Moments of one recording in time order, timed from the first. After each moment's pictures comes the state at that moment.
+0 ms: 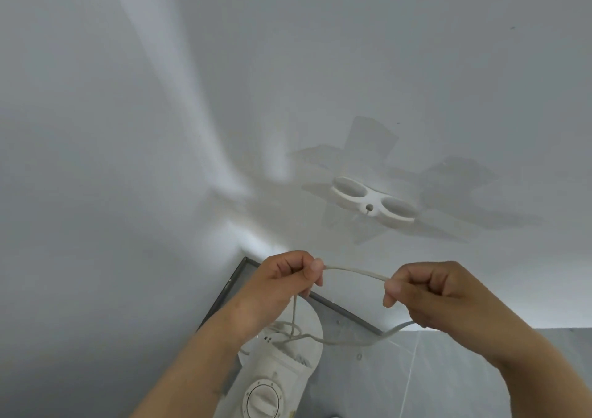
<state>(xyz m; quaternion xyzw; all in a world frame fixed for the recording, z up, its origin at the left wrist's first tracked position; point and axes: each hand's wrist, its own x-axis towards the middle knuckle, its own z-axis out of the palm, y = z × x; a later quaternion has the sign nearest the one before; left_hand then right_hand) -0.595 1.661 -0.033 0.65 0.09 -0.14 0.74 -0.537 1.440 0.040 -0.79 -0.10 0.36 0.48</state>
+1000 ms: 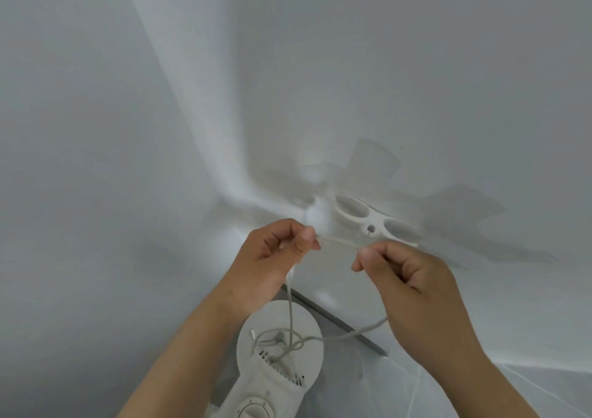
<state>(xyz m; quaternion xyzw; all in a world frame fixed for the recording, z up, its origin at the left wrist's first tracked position) -0.568 1.668 0.000 0.71 0.11 0.02 0.70 -0.535 1.489 0.046 -0.83 -0.11 0.14 0.53</state>
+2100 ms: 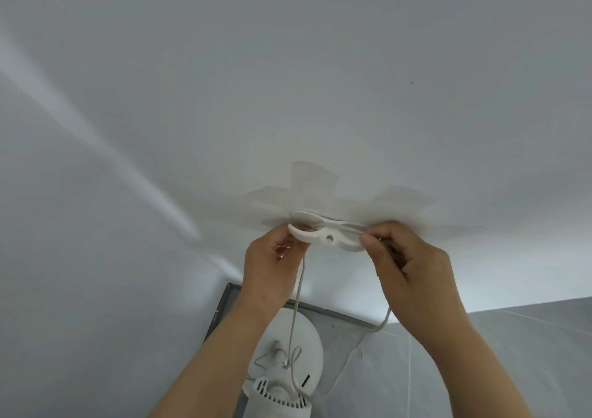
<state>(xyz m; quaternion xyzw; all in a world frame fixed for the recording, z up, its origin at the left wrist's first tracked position) -0.516 1.637 -0.025 0.72 0.14 0.03 0.68 -0.520 1.465 0.028 -0.88 -0.06 -0.02 0.48</state>
